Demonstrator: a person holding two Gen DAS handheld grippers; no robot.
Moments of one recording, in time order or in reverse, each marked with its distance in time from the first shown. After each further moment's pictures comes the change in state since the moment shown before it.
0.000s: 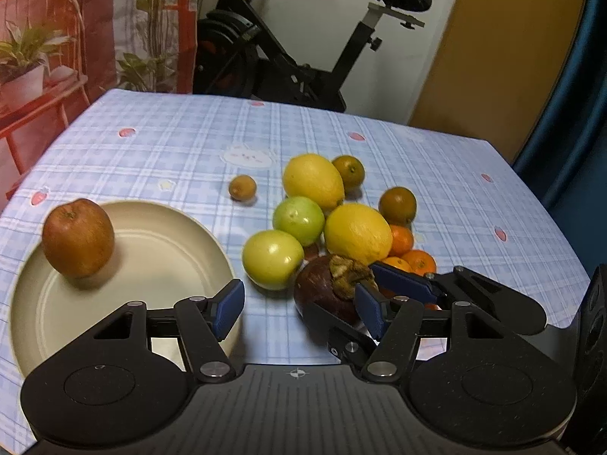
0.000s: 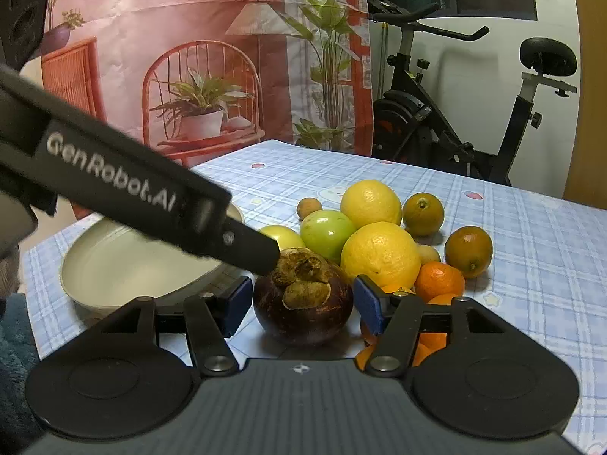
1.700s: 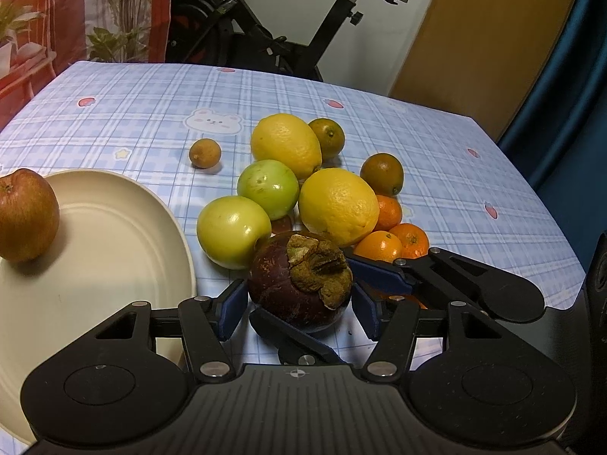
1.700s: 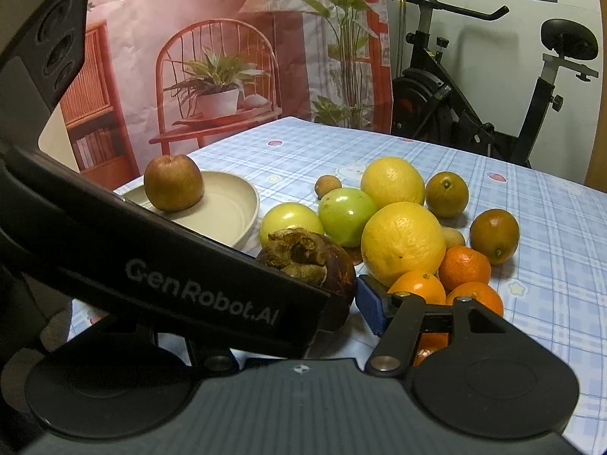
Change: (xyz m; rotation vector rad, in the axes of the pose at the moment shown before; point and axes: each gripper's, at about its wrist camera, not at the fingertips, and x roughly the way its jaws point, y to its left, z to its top) left arm 0.035 -0.001 -0.008 0.002 0.063 -0.090; right arm 0.019 -0.001 0.006 -0.013 0.086 0.053
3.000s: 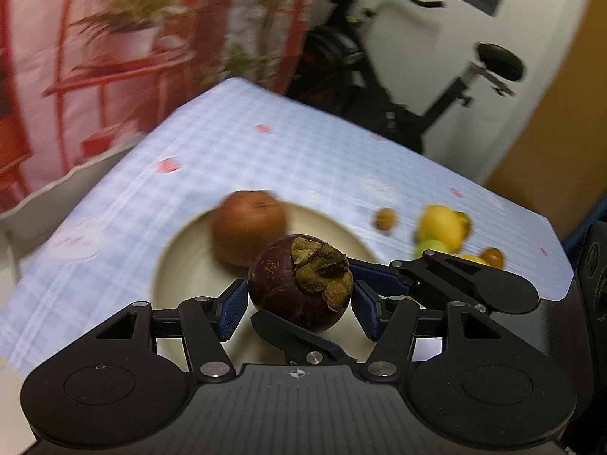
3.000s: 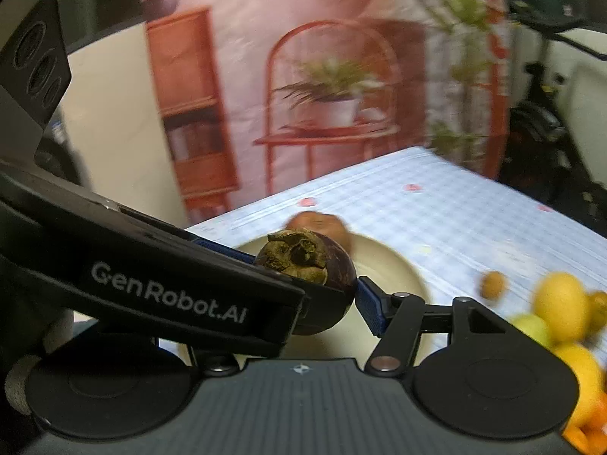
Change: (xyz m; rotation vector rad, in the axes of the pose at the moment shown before) left arm -0.092 0.111 -0.003 -0.284 -0.129 0.207; right arm 0.055 0.098 0.070 -0.196 0.033 0.314
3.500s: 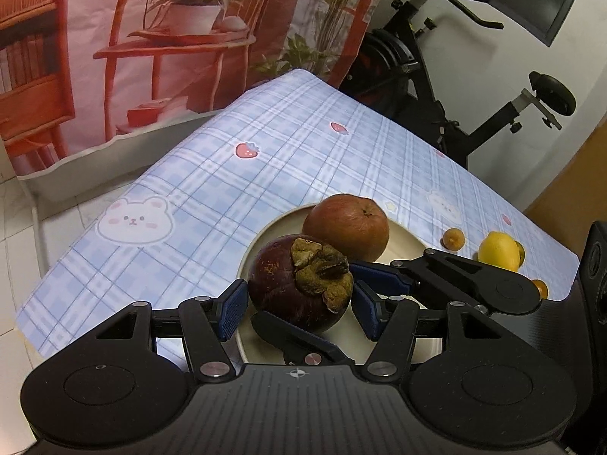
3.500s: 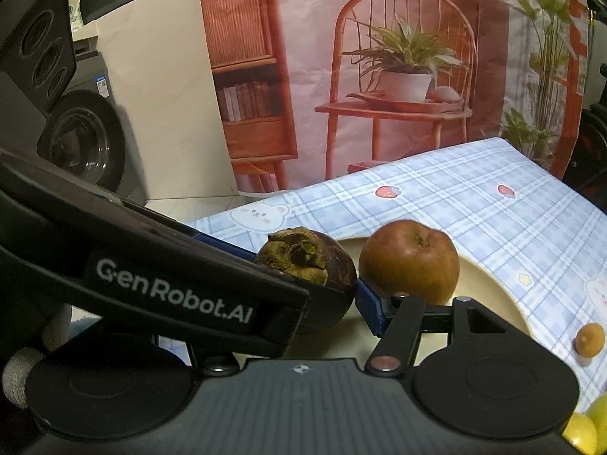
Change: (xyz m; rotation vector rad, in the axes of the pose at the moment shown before) left arm 0.007 0.051 0.006 -0.127 0.015 0.060; right arm 0.067 0.019 0.013 -0.092 0.088 0.116
